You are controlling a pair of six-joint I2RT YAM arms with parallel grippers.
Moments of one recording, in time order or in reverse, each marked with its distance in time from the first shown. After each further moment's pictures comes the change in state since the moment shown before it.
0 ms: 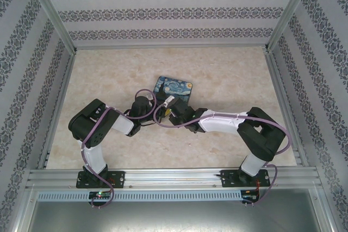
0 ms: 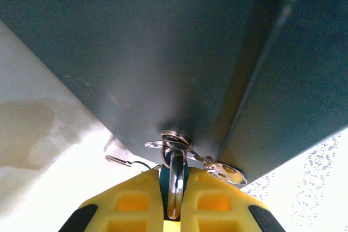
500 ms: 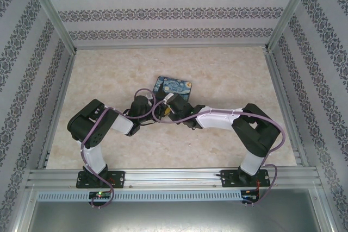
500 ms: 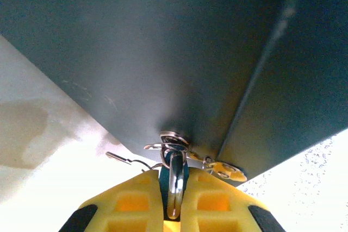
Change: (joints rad) left arm 0.006 -0.011 0.000 -0.004 0.010 0.000; right arm -0.042 0.055 0.047 0.003 0.000 -0.026
